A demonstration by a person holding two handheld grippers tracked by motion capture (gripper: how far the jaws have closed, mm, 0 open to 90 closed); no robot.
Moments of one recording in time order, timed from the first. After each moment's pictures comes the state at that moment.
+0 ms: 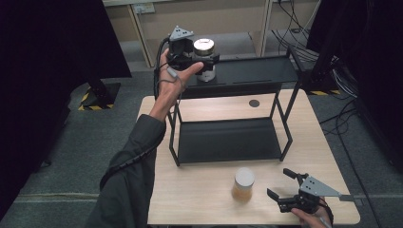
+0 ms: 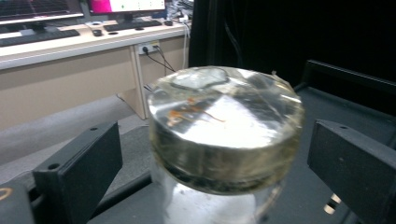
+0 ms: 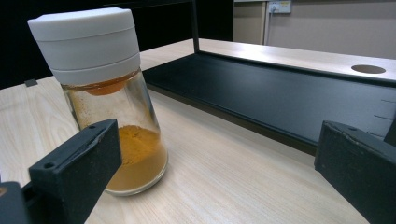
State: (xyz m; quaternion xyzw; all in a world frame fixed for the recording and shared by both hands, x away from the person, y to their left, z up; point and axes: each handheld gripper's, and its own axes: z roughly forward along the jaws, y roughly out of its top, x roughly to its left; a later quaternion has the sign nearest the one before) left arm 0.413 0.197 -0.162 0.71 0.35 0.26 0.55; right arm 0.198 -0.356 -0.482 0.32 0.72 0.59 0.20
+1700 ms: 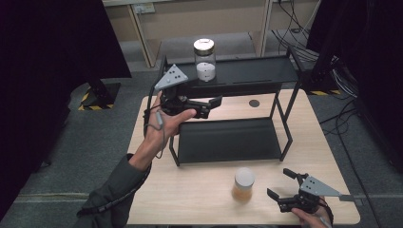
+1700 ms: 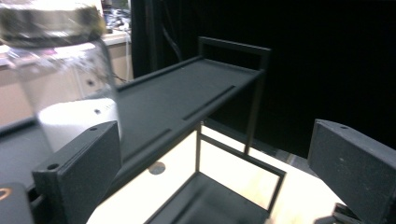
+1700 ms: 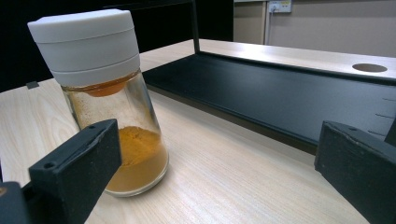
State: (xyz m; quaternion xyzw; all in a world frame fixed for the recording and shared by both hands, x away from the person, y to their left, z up) left arm 0.326 0.232 -0.208 0.73 0.26 0.19 0.60; right arm 0.199 -0.356 -0.483 0.32 0.72 0.59 0.20
